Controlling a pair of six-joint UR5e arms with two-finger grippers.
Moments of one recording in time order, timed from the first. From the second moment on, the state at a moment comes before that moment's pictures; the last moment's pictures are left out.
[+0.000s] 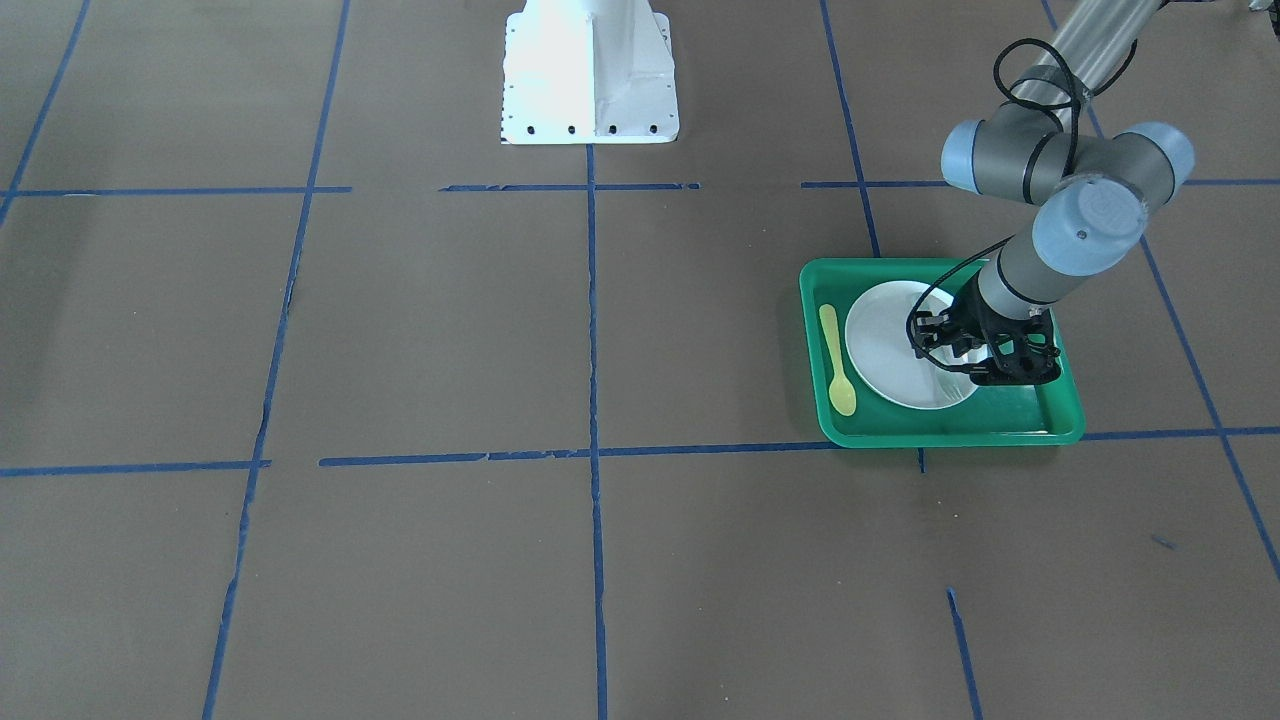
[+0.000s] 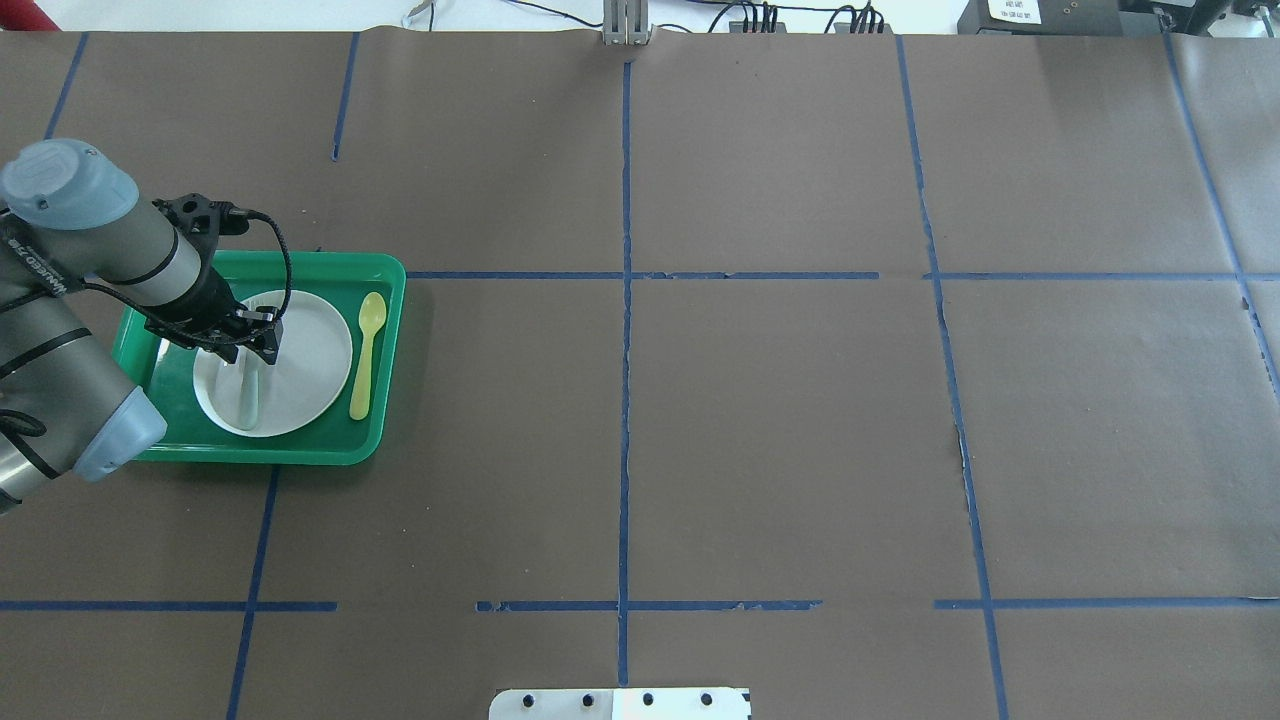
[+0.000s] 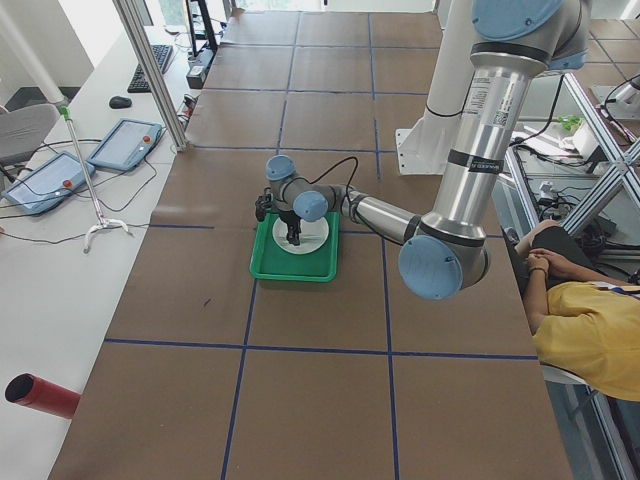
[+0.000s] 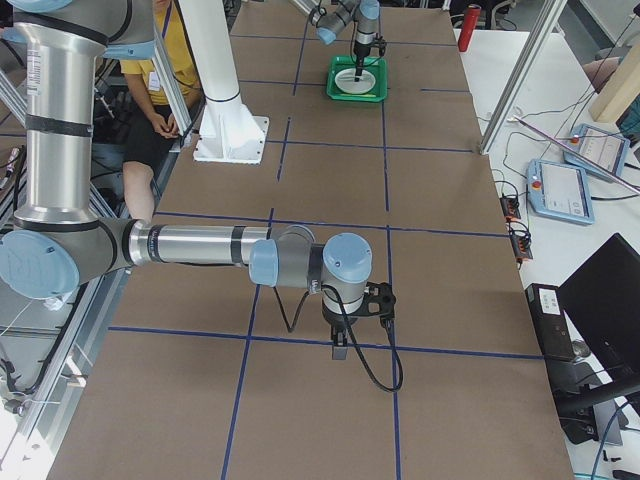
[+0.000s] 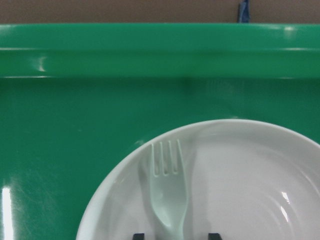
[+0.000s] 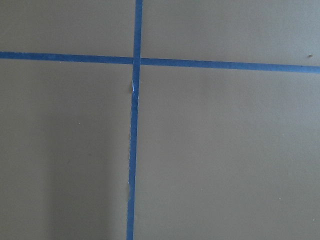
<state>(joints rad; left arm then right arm) -0.85 -1.83 -1.57 -1.85 -2.19 -0.85 1.60 -1.69 1.72 -1.63 2.29 -0.06</state>
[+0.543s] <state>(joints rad) -0.85 -1.83 -1.57 -1.85 -2.19 -0.85 1.60 -1.69 1.72 -1.63 2.29 -0.06</state>
